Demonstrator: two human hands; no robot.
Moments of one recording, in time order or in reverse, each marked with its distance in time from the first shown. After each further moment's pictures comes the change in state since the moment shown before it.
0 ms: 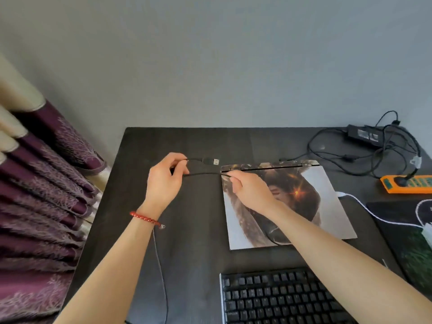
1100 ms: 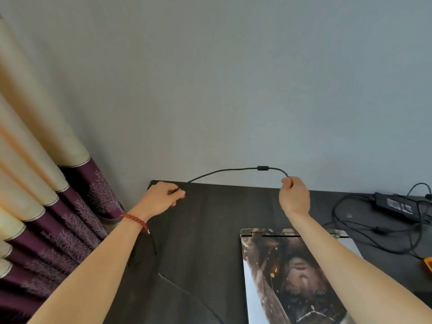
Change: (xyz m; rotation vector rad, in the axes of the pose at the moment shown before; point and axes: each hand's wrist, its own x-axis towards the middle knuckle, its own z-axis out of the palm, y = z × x) left_hand 0.121 -0.019 -0.080 0.321 -0.366 -0.171; right_hand 0.116 -0.004 -0.072 0.365 0.580 0.388
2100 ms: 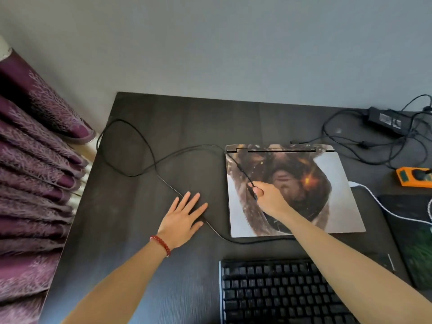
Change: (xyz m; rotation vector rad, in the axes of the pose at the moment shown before) left_hand -0.117 -0.082 0.249 0.581 -0.298 0.298; right_hand -0.107 0.154 0.018 -0.389 -0.703 -0.031
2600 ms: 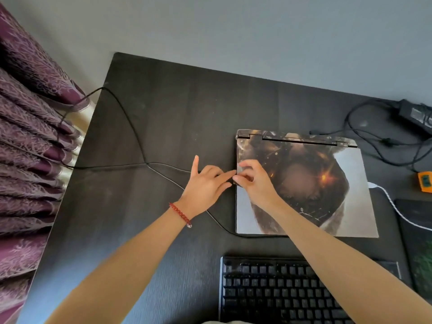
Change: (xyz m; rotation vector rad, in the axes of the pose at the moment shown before) left_hand 0.052 0.023 -0.048 -0.258 0.424 0.084; right_hand 0.024 -0.033 0.037 0.434 -0.047 -0.081
